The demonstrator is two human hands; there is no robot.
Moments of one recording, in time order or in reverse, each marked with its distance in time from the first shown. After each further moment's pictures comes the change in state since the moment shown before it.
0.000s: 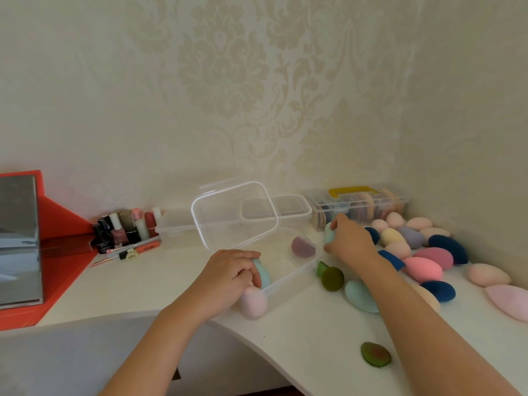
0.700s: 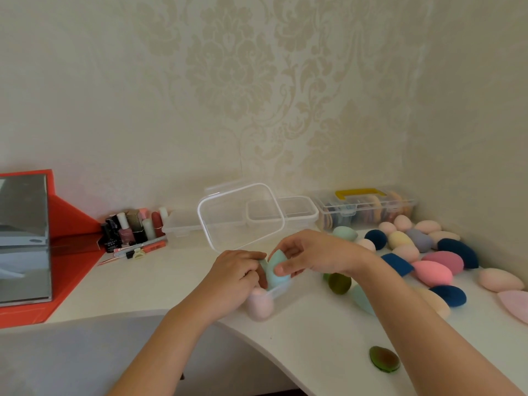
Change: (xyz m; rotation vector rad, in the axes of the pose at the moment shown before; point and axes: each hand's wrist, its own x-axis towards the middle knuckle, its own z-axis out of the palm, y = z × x) left_hand 0.004 -0.003 0.001 0.041 -0.013 0.018; right_hand -0.044 -0.049 -0.016 0.498 -0.703 -0.482
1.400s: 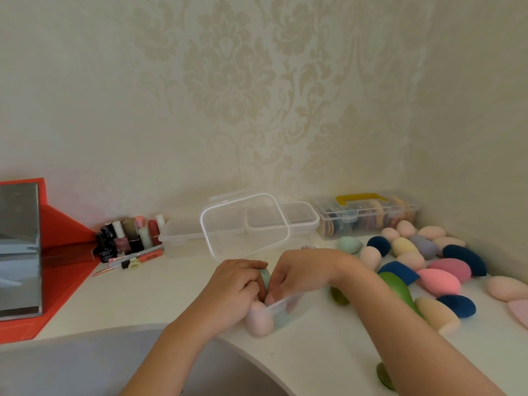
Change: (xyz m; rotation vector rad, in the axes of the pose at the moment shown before) left_hand 0.001 0.001 0.000 -0.004 -0.012 -0.014; right_hand 0.016 -0.015 0.014 -0.513 -0.163 0.152
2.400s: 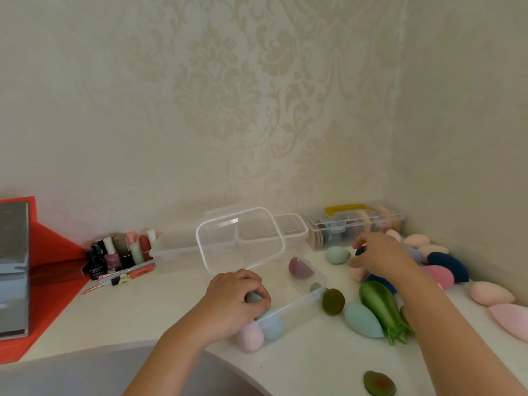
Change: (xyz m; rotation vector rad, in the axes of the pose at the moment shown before) left_hand 0.006 0.012 0.003 0.001 -0.100 -0.059; right_hand -0.040 0.119 -0.027 0.086 0.666 0.578
